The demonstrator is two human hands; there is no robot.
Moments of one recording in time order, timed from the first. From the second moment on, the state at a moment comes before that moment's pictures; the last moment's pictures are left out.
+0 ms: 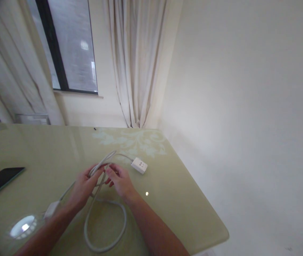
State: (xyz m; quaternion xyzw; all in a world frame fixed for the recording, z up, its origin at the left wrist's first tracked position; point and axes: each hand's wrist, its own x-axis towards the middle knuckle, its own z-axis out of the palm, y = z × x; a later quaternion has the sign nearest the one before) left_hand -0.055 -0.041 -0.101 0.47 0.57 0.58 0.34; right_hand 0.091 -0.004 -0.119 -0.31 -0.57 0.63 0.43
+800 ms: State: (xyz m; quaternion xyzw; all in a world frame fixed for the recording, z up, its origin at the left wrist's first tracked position) left_hand -0.072 -0.026 -0.102 0.08 0.40 0.71 0.57; right_hand 0.113 -0.028 -0.096 -0.14 -0.75 0.61 0.23
